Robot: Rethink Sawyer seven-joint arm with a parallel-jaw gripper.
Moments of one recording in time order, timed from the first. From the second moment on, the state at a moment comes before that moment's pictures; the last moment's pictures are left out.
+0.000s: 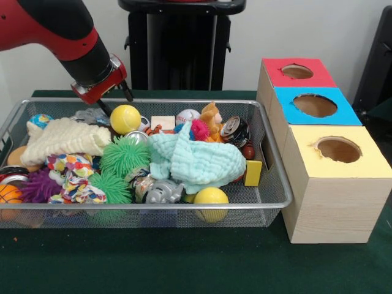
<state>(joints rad) -1.20 -0.37 0.81 1.75 -0.78 1.11 1.12</state>
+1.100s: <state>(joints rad) -1.15 -0.39 0.81 1.74 -0.78 1.13 1.12</state>
